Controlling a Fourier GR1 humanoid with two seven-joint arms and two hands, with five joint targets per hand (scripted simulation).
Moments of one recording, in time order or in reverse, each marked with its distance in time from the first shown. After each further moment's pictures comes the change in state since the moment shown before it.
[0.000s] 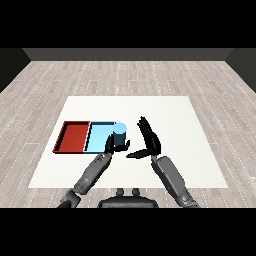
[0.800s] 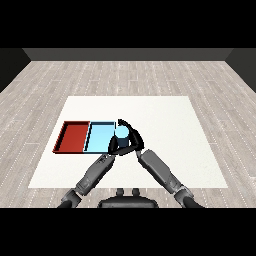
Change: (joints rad) left arm -0.005 -0.008 -0.081 -0.028 0.097 0.015 -0.002; right arm -0.228 0.068 0.143 0.302 -0.039 -0.100 -0.070
